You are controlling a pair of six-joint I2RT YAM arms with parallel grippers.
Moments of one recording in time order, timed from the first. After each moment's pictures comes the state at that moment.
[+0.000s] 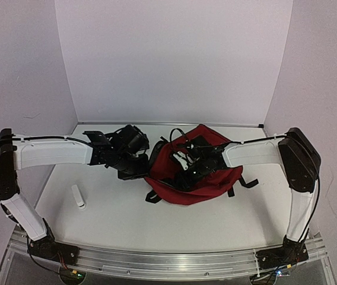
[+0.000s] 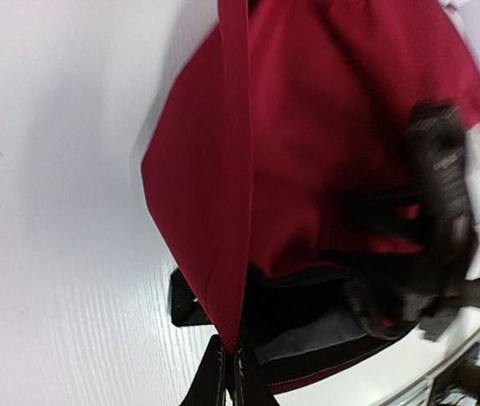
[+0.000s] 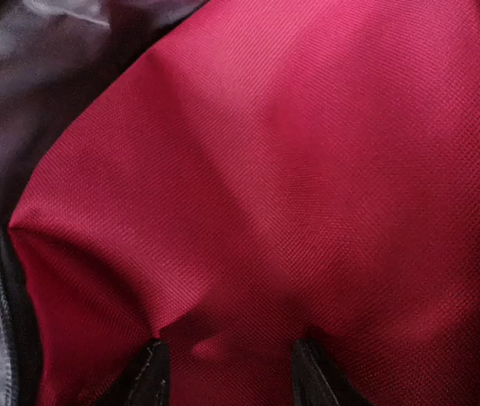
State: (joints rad) left arm -0.93 1.65 1.23 -0.55 -0.12 -0.91; right arm 0.78 1.98 1.31 -0.34 -0.19 0.07
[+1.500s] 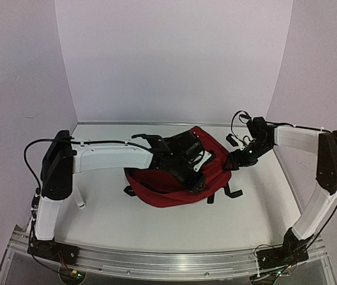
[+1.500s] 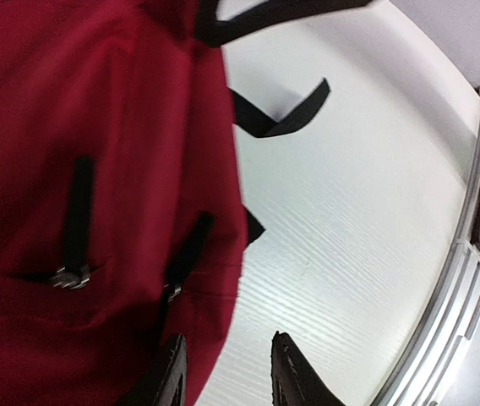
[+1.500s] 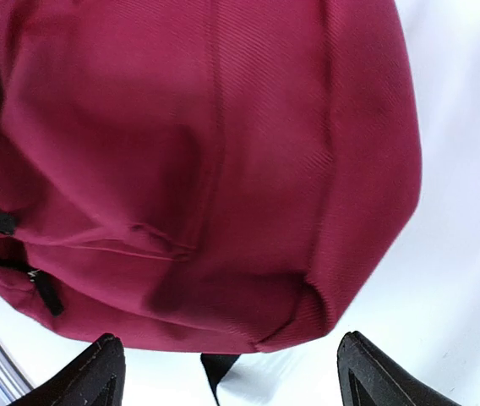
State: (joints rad) left arm -1.11 2.12 1.80 -0.59 0.10 -0.23; right arm 0.26 1.72 1.21 -0.67 -0.38 -0.18
